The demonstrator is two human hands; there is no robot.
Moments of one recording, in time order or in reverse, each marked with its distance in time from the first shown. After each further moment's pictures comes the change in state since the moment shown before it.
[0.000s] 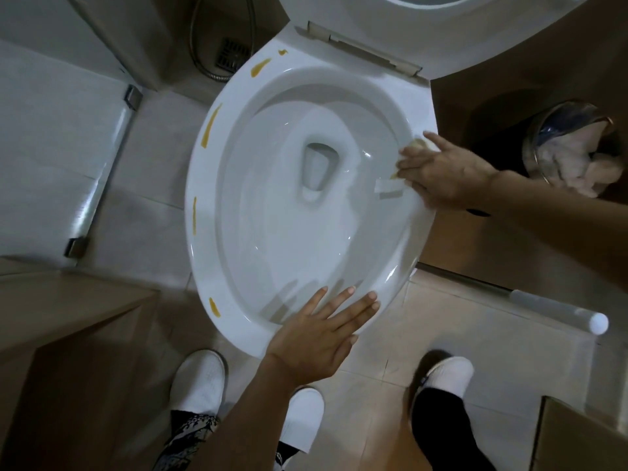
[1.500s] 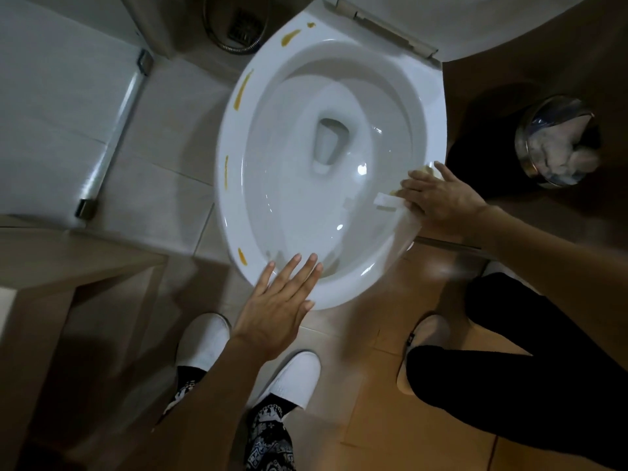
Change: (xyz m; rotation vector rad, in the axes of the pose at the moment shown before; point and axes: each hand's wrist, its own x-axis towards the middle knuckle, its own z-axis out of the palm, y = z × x) left_hand -0.086 -0.016 -0.012 0.060 0.026 -0.276; right_hand -0.043 -0.080 0.002 0.211 -0.119 0.130
